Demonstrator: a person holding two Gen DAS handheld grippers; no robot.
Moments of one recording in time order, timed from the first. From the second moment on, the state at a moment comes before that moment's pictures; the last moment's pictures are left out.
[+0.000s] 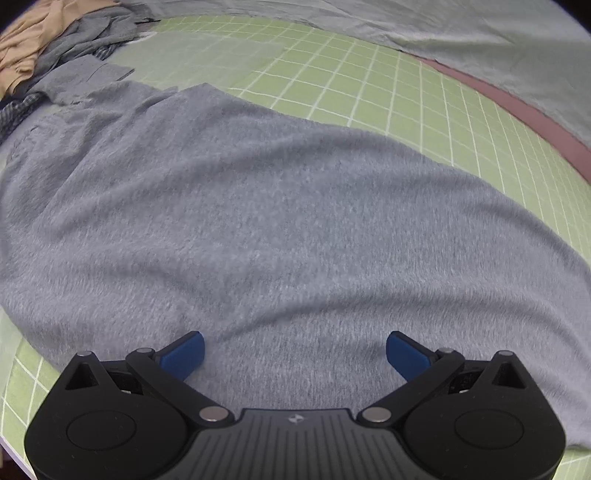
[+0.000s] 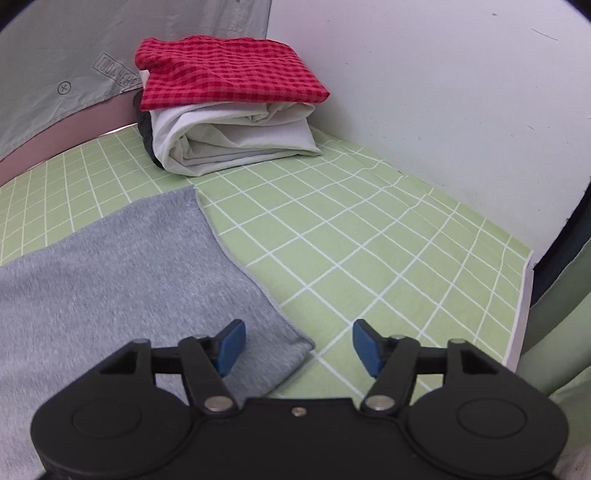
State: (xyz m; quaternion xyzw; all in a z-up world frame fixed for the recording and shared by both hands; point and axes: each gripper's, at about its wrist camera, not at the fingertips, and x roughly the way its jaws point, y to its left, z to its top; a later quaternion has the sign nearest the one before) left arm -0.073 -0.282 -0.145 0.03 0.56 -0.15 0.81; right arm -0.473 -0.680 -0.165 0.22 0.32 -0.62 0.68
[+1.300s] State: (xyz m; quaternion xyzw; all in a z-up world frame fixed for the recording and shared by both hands) left arm 0.068 -0.048 -0.149 -0.28 0.47 0.00 0.84; right arm -0.338 -0.583 -0.184 0.28 0.40 -0.50 0.72
